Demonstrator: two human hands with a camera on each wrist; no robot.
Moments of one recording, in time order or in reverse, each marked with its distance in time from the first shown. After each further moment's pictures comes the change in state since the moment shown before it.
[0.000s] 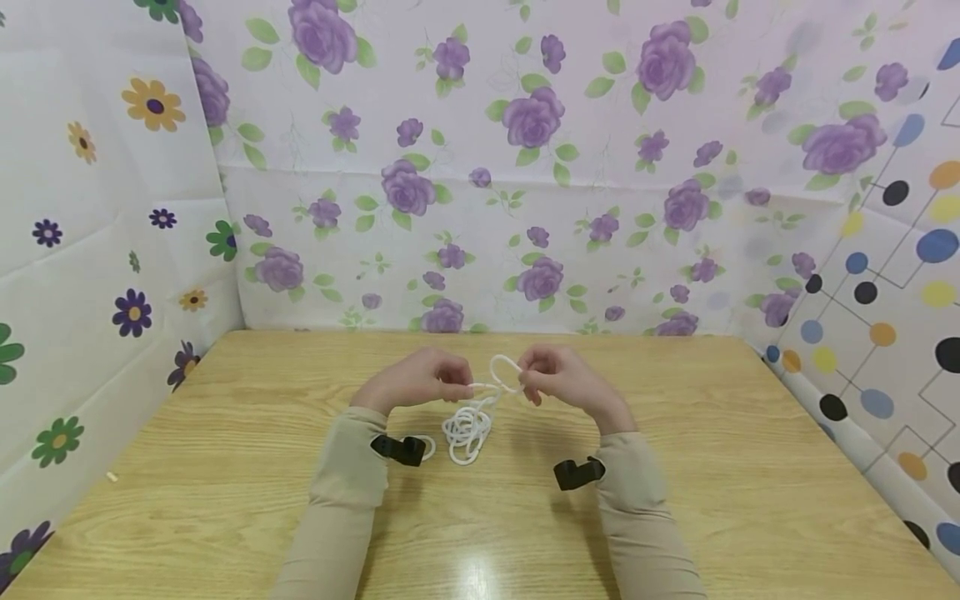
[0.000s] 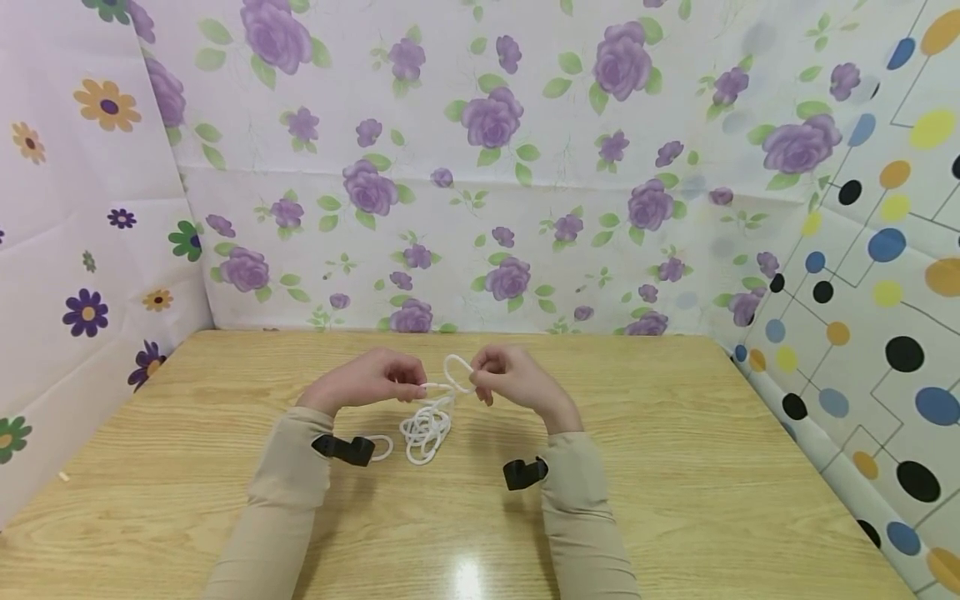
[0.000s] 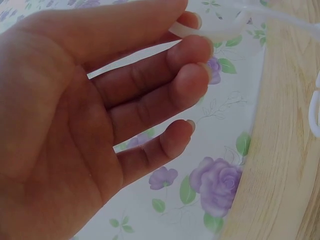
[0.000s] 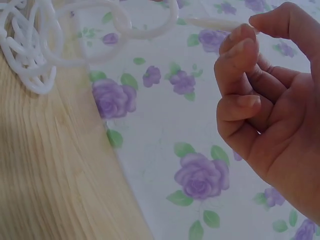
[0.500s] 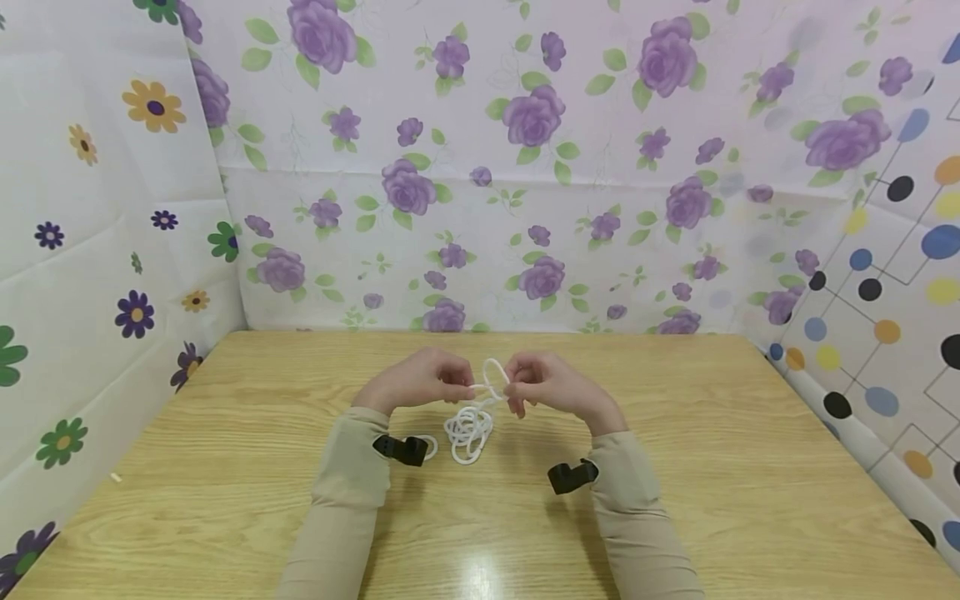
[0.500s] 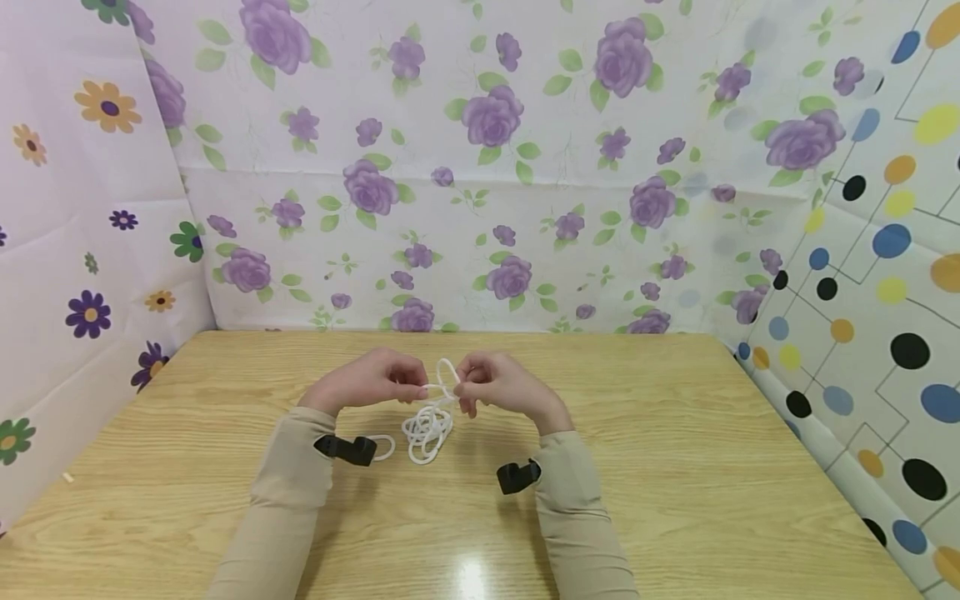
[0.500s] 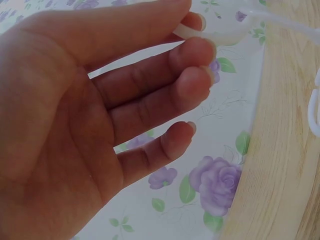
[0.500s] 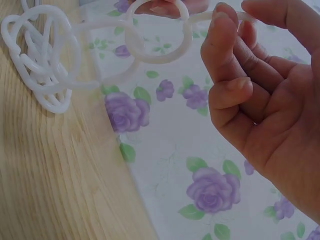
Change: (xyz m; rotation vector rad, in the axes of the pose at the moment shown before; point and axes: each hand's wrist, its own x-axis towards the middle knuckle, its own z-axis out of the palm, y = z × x) left_hand 0.002 -0.001 0.000 0.035 -0.002 0.013; right_hand 0.006 -0.004 0.013 0.032 -0.139 -0.032
